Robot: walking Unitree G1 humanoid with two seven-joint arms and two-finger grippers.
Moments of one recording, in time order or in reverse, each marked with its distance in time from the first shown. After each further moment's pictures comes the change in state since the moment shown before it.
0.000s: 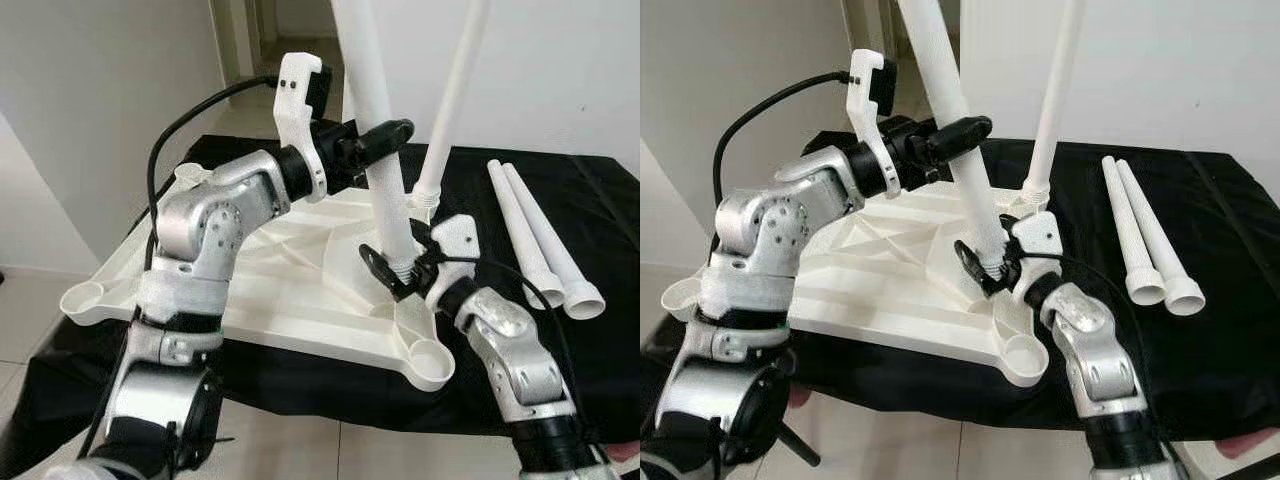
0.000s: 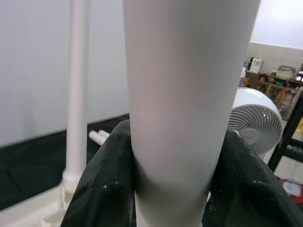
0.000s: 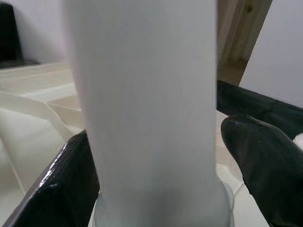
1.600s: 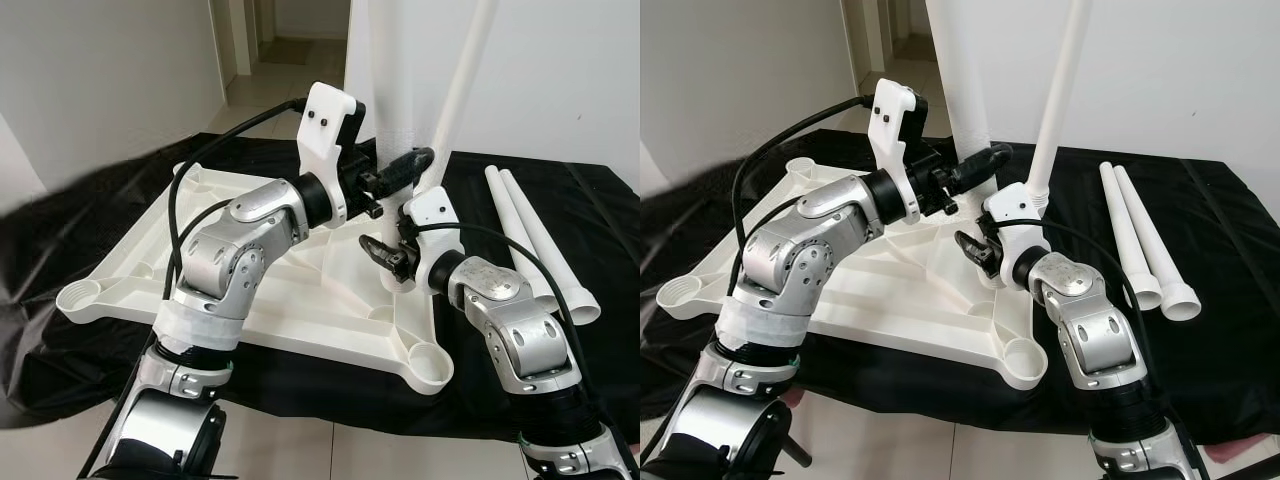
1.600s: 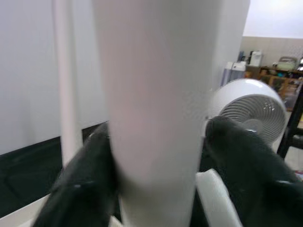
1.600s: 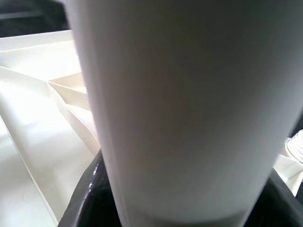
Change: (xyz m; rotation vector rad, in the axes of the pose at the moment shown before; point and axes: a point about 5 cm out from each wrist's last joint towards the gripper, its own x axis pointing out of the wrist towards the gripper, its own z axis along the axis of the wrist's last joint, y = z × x) left arm 0.004 -0.015 -0.018 0.043 -0.009 -0.026; right arm 0.008 0.008 0.021 -0.021 0.173 0.014
